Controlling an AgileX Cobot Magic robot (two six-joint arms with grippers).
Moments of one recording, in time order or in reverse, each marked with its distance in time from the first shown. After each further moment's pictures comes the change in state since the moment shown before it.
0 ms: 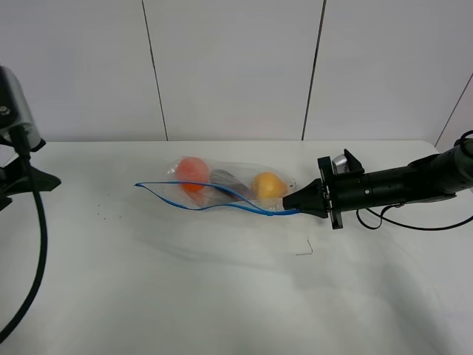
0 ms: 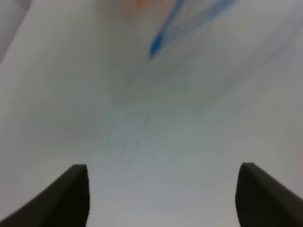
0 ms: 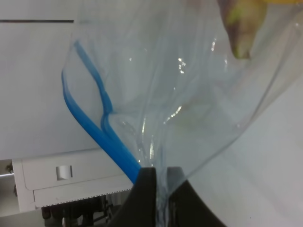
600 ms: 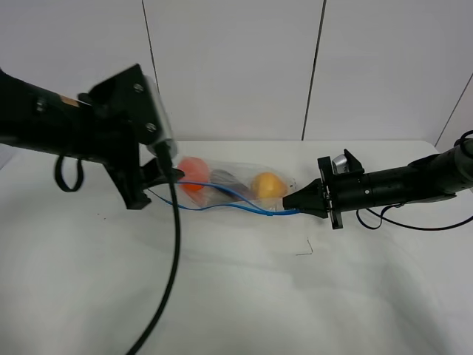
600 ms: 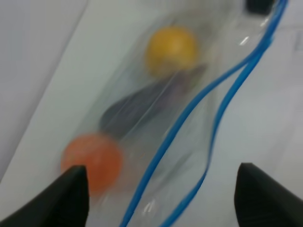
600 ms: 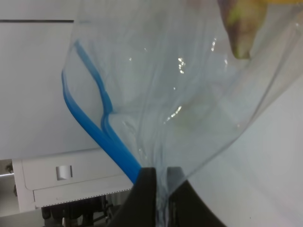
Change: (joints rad) left arm -0.534 0.229 0.000 -0.076 -0.457 -0.065; right arm 0.000 0.000 0.000 0.000 0.000 -0.001
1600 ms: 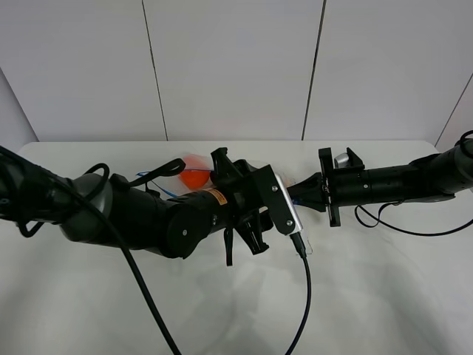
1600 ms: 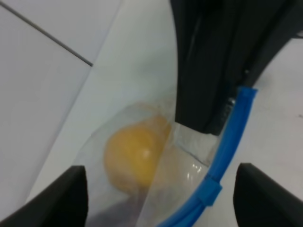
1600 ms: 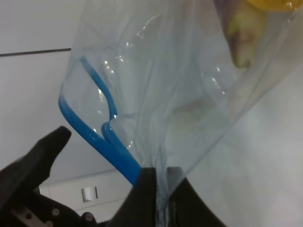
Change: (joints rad) left arm -0.352 0.537 0.000 0.007 -0.881 -0.108; right arm 0.000 0.000 0.000 0.070 0.000 0.069
